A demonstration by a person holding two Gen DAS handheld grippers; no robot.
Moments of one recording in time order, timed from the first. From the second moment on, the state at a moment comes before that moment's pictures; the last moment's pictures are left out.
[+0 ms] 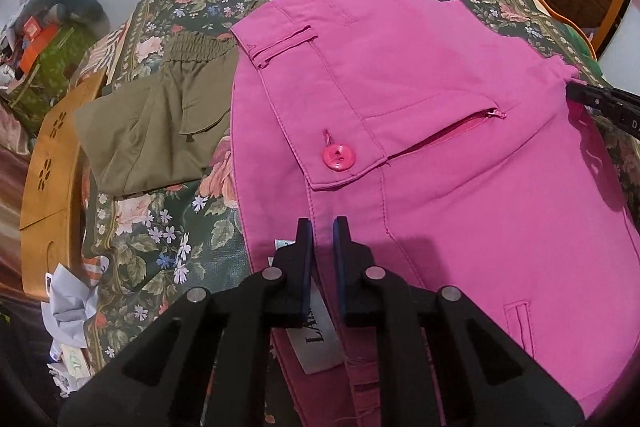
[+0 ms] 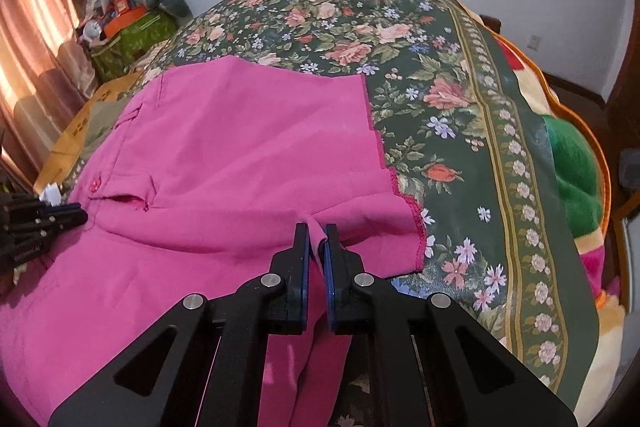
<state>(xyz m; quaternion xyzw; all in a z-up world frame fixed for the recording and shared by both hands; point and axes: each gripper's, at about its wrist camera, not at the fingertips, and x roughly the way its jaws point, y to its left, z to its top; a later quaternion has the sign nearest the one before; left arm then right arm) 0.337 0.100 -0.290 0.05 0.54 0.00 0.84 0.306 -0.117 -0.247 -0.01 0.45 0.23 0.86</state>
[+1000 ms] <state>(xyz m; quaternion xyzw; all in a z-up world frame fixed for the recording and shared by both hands) 0.379 0.128 -0.257 -0.03 0.53 -0.01 0.85 0.311 -0.154 -0.210 0.00 0.43 0.17 0.89</state>
